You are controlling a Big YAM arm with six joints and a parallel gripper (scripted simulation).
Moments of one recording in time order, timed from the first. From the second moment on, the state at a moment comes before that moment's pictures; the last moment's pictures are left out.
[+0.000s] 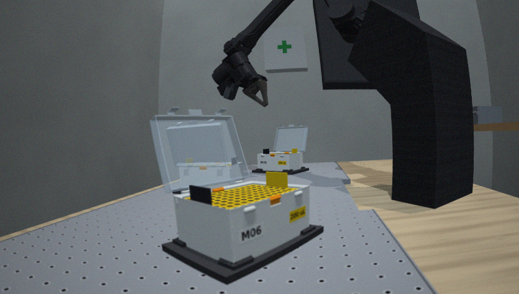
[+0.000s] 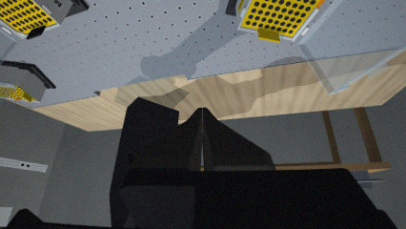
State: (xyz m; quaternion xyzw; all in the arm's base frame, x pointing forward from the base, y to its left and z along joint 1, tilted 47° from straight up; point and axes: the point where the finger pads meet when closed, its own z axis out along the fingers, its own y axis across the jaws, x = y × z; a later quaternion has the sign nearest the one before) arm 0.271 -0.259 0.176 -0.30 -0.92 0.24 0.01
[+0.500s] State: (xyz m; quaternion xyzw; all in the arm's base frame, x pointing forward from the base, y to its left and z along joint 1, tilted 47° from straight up) arm 0.235 -0.311 0.215 -0.37 -0.90 0.22 -0.02
